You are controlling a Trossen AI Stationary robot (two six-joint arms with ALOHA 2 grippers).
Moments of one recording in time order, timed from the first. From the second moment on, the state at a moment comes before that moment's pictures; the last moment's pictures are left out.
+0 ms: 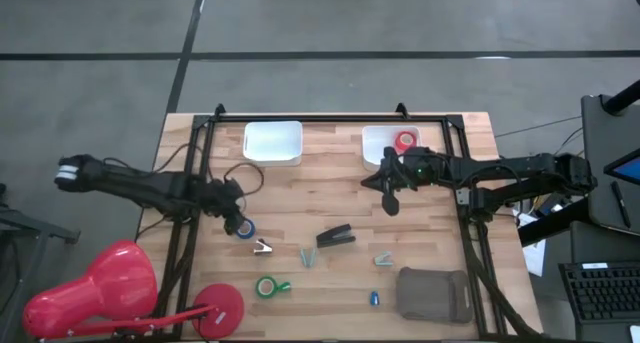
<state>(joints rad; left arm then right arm) -0.10 0.75 0.44 -0.75 -0.08 -0.73 -0.15 1.12 0.61 0.04 -0.09 0.12</state>
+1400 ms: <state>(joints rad) -0.12 1.09 0.44 -0.01 -0.41 -0.76 -0.15 1.12 0.56 0.23 -0.17 0.17</state>
